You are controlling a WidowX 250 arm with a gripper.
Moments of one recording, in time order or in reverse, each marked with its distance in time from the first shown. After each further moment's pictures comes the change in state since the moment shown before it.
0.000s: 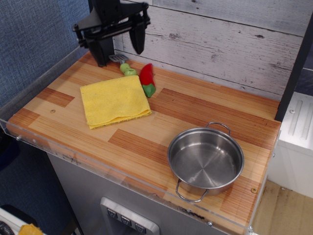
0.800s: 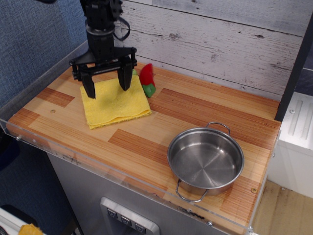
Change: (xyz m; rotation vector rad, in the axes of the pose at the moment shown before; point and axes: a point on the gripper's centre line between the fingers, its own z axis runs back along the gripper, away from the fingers) arm 0.000 0.024 -0.068 0.171 0.117 0.027
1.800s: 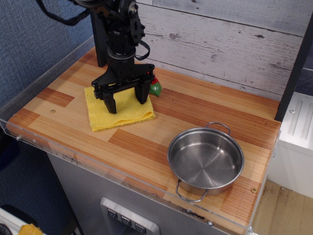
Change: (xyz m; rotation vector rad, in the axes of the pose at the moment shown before) arm -0.022 -0.019 -0.022 -0.050 -0.057 0.045
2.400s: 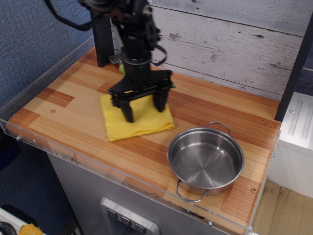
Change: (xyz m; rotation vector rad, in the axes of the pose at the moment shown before) arm -0.035 -0.028 0.007 -0.054 0.061 -0.054
